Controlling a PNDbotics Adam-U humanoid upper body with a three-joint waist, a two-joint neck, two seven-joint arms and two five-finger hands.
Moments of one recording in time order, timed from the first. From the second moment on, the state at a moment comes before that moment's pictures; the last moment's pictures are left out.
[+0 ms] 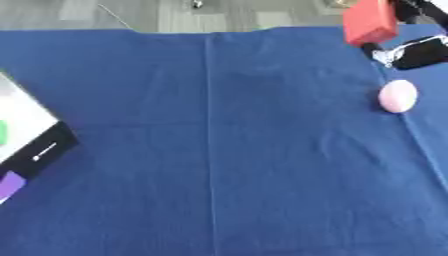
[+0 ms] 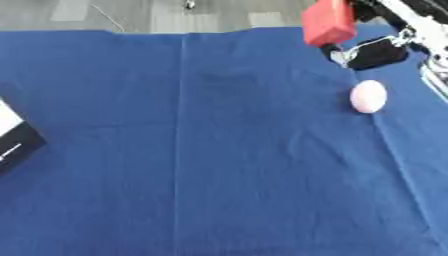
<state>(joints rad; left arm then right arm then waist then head) -0.50 0.81 -0.09 -1.91 0.05 0.40 0.17 -0.36 -1.02 -0.05 -1.85 0.01 0.28 0.04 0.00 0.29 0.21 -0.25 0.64</state>
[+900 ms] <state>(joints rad) -0.55 0.86 -0.10 -1.90 0.02 0.39 0.16 -0.38 -0.74 0.04 -1.90 0.02 0.37 -0.09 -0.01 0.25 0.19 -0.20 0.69</state>
